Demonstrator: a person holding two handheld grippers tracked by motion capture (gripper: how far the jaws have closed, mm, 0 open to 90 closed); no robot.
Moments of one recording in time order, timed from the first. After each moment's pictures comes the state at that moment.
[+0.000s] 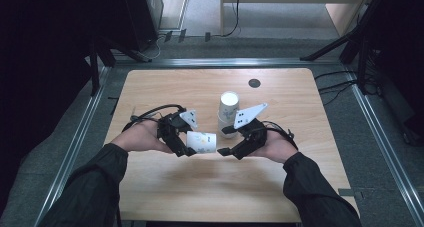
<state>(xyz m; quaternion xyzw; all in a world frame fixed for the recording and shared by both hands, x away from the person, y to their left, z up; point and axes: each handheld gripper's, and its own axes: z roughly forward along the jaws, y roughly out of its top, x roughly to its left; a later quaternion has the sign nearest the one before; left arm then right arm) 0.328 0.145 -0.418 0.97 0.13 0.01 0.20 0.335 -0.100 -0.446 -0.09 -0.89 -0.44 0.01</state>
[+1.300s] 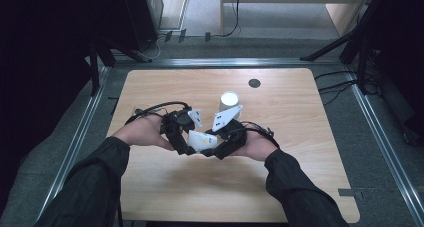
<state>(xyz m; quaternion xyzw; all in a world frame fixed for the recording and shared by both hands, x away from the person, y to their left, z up) 0.336 0.135 -0.410 0.98 0.11 0.01 0.15 0.339 -0.050 -0.457 -0.06 -0.90 -0.42 0.02</state>
